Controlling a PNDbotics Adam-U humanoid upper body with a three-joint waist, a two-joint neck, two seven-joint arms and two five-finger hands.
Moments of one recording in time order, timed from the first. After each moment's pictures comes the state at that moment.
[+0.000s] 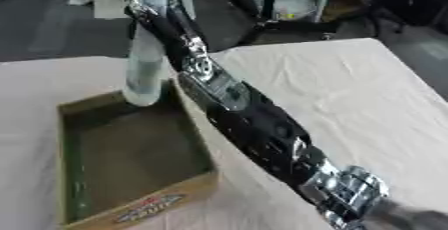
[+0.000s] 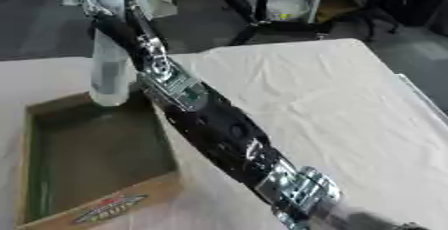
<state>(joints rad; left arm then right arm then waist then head) -0.22 0.25 0.00 -1.95 0.47 0.11 0.19 -0.85 -0.42 0.23 -1.33 -0.43 -0.14 -0.28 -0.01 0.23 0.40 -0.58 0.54</state>
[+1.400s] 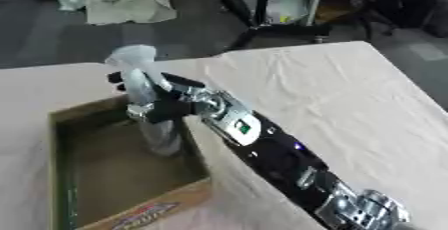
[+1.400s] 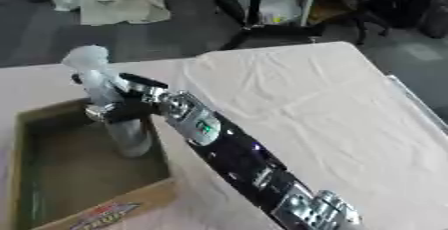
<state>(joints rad) -0.20 0.26 0.01 -1.95 0.41 0.08 0.22 -0.77 -0.41 0.25 -1.28 -0.05 -0.08 0.45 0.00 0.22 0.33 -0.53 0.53</state>
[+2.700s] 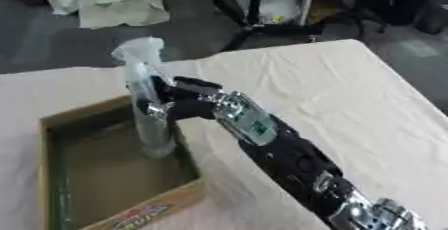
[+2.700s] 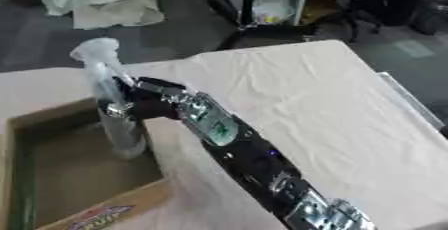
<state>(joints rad) -0.18 0.26 0.01 -1.94 0.39 0.08 0.20 -0.73 -0.43 0.21 -1.31 -0.15 -0.03 0.49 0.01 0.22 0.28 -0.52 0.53</state>
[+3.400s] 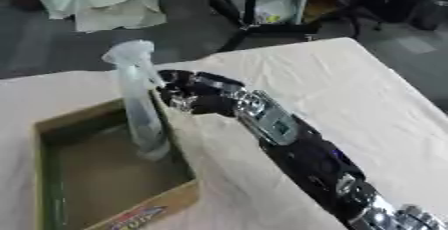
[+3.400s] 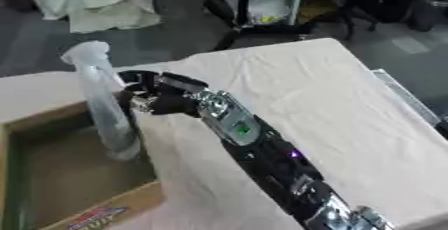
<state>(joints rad) -0.16 0.26 0.01 -1.94 0.38 0.07 0.19 -0.68 -0.47 0.18 -1.36 -0.21 -0.01 0.46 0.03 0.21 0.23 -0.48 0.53</state>
